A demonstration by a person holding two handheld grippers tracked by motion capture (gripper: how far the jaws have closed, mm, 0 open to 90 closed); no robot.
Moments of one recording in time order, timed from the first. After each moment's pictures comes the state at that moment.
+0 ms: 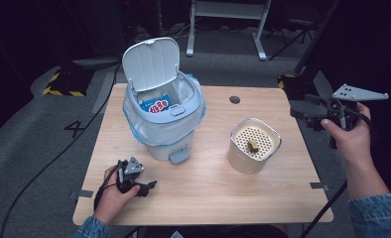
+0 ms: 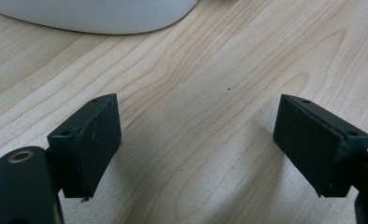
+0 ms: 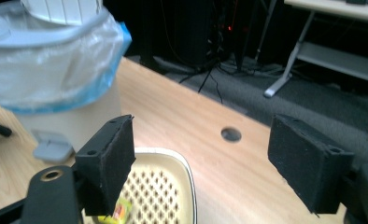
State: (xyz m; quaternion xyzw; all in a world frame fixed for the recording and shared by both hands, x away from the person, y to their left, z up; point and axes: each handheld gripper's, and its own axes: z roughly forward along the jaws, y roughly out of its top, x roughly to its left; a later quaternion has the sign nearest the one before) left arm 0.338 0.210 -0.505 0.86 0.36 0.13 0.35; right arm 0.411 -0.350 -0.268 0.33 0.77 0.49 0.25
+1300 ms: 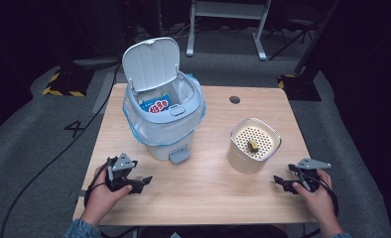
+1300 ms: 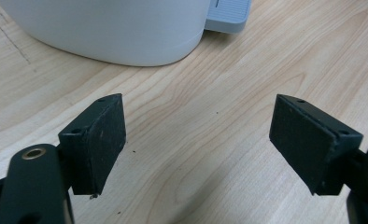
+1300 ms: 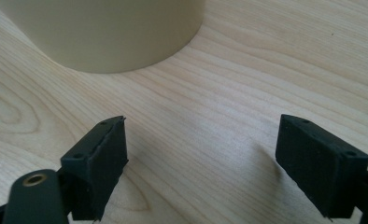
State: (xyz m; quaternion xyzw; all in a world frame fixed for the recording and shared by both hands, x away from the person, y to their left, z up) left arm 0.328 0.226 -0.469 0.83 0.37 0.13 0.39; right arm 0.359 -0.370 -0.499 0.42 0.82 0.35 0.19
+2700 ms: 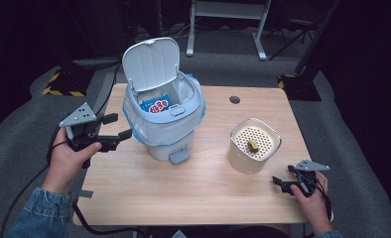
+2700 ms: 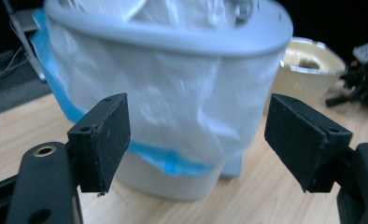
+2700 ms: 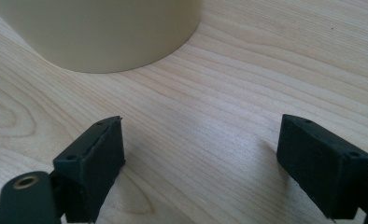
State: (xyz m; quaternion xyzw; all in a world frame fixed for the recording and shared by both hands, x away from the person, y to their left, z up) left arm 0.360 0.274 -0.318 0.76 0.34 0.18 0.52; right arm 0.356 -0.367 -0.504 0.43 0.81 0.35 0.19
